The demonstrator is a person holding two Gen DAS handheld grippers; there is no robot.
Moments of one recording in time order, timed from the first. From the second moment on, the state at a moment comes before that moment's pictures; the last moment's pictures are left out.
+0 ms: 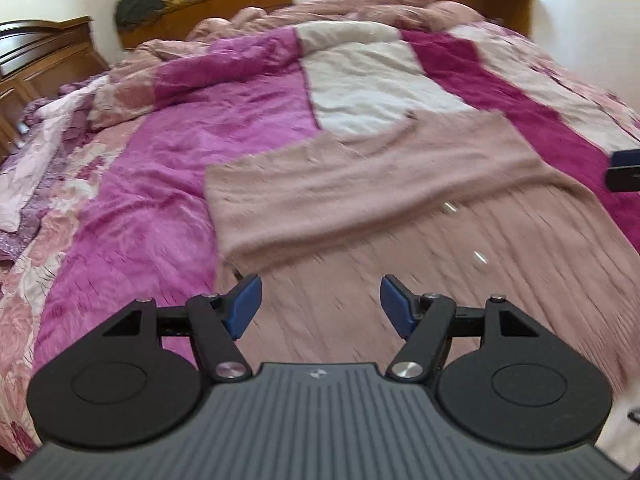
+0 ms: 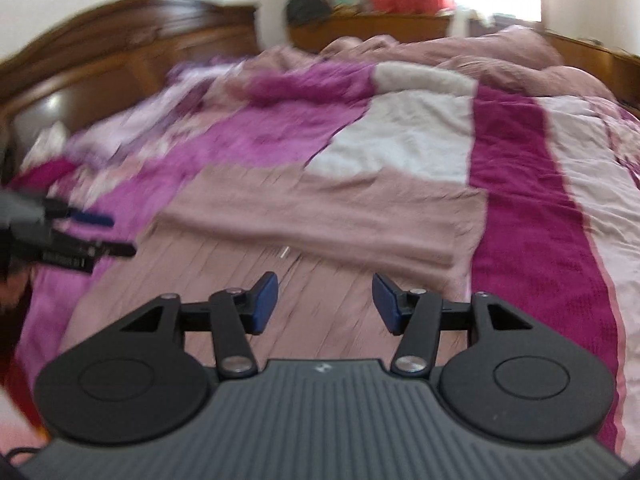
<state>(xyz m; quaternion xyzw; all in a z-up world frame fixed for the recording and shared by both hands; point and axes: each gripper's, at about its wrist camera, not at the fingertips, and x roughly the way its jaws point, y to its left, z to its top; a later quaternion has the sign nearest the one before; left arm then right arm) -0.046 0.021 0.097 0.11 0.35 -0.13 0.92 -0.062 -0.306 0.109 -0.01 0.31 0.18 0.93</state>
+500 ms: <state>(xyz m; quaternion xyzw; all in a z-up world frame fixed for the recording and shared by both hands) -0.145 -0.003 0.075 0.21 0.40 -0.24 0.86 -0.142 -0.262 0.076 -0.20 0.38 0.30 0.85</state>
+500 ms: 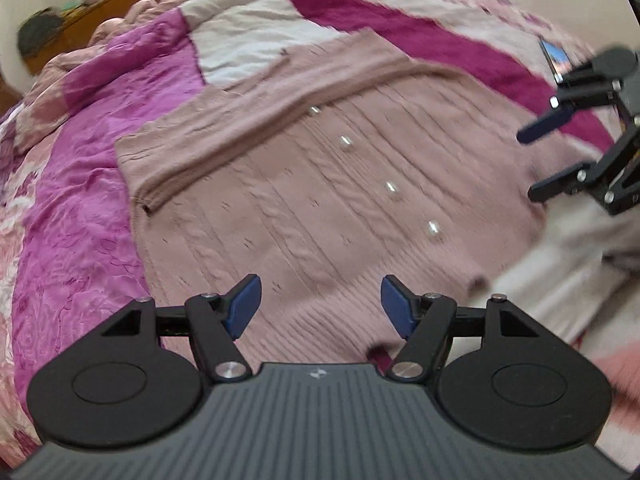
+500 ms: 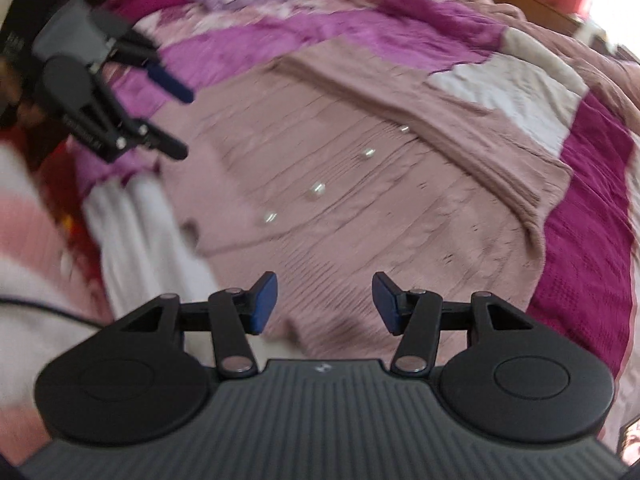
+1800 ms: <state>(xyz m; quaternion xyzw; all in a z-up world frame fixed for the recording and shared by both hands) -0.122 0.008 0.012 0.26 0.41 -0.22 0.85 -0.128 -0.255 0.030 -0.28 0.37 0.24 0.85</state>
